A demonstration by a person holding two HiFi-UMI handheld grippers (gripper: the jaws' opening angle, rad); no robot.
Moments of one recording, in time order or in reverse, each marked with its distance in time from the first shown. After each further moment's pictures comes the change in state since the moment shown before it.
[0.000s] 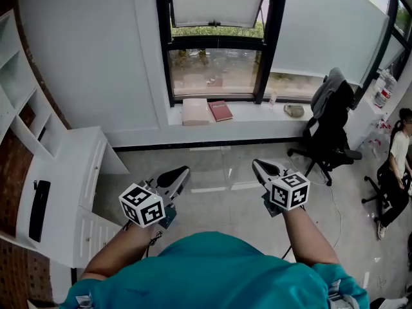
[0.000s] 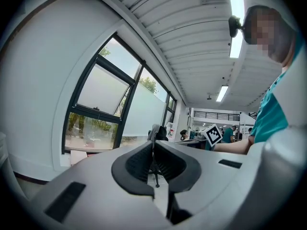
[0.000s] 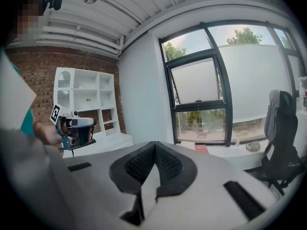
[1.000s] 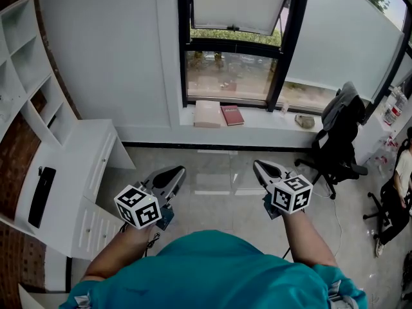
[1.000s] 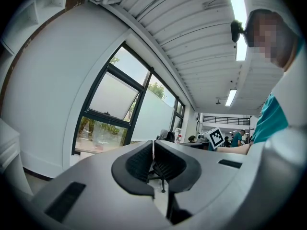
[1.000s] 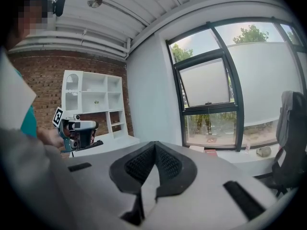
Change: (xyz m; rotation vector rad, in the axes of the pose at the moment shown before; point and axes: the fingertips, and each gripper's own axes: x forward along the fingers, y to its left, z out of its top) left arm -0.037 0.020 0.017 -0.030 -0.067 0.111; right arm 0.023 0.026 0.026 -0.027 -0.032 0.097
